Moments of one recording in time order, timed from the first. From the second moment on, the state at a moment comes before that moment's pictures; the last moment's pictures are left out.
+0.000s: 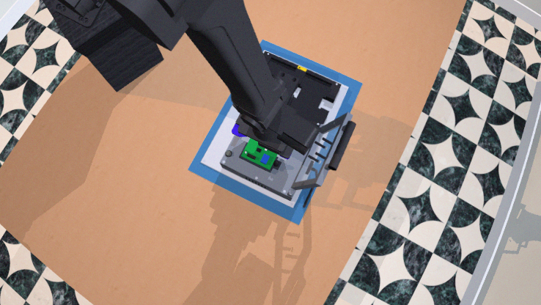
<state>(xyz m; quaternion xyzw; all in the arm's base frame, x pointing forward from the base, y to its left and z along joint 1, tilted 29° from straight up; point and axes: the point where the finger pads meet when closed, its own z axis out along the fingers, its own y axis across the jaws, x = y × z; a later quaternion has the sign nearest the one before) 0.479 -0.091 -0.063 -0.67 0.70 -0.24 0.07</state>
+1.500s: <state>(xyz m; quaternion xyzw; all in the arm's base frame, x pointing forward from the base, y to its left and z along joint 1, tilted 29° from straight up) 0.448 -0.079 0.002 -0.67 0.70 -0.24 0.07</state>
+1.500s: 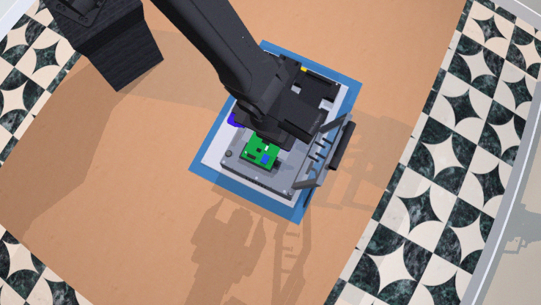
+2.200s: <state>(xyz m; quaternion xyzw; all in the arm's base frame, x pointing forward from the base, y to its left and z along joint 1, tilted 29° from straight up) 0.405 -0.055 0.091 -0.67 0.70 -0.24 0.08</state>
